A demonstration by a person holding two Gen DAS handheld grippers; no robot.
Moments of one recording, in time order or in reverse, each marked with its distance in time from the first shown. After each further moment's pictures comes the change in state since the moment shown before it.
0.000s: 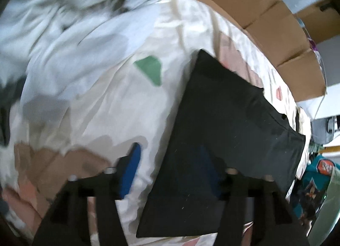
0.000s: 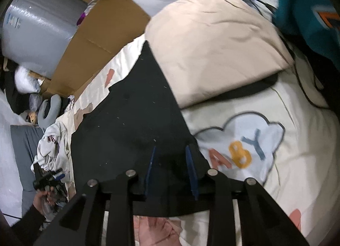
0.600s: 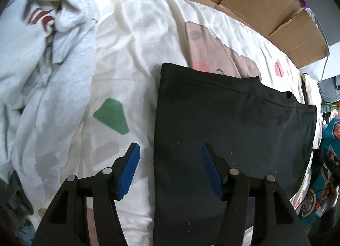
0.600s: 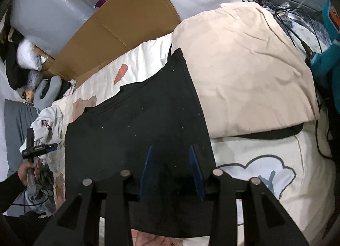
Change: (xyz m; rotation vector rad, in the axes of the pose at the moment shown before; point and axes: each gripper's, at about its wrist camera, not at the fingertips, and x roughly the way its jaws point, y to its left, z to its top) left arm 0.035 -0.055 0.067 0.274 0.106 0.067; right arm 0.019 0.047 0.035 -0.171 0.017 -0.051
